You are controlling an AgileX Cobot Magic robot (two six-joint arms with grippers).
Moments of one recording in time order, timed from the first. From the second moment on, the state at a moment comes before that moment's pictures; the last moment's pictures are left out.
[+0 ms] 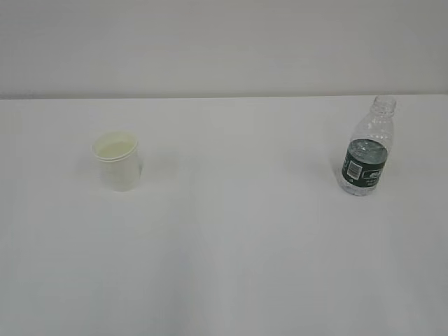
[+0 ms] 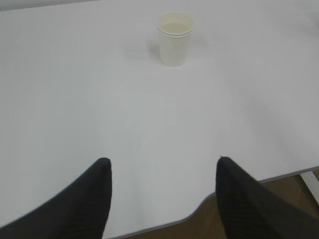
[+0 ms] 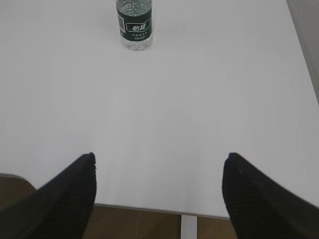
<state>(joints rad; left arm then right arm) -0.17 0.00 -0.53 -0.06 1.11 0.01 0.13 0.09 -0.50 -0.14 1.14 -0.01</state>
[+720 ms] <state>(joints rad) -0.07 0.00 -0.53 -0.06 1.11 0.01 0.06 0.09 -0.50 -0.17 1.14 -0.01</state>
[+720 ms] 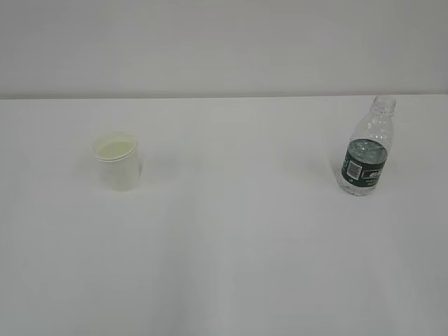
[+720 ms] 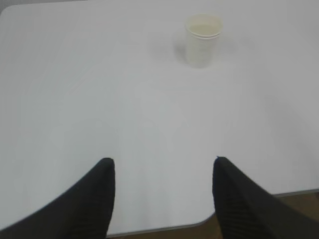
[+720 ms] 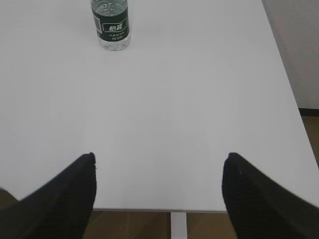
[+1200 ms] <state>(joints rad) 0.04 0.00 -0.53 -0.06 1.11 0.01 0.02 0.01 -0.50 -0.17 1.14 -0.01</state>
